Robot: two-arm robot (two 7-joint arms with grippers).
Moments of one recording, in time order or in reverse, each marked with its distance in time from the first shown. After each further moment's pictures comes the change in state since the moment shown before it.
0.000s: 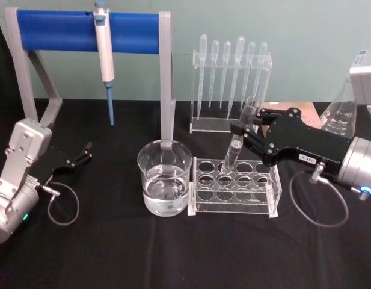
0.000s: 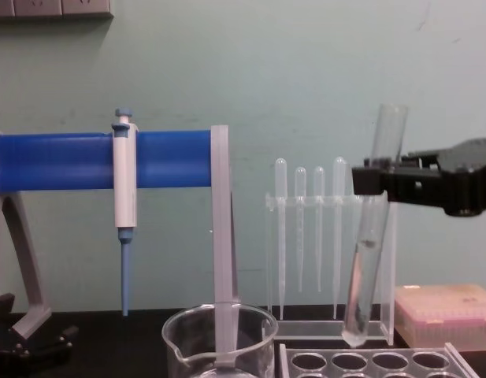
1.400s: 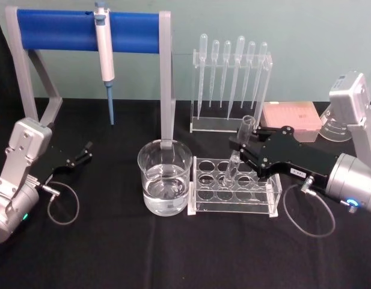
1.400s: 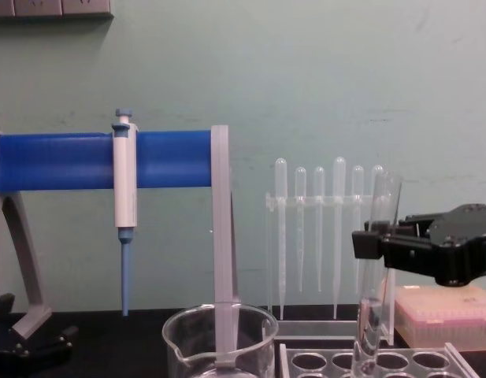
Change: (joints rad) left arm 0.000 0.000 0.000 0.000 0.000 0.000 0.000; right arm -0.018 -0.066 -0.013 0.097 -0.071 -0.017 0.005
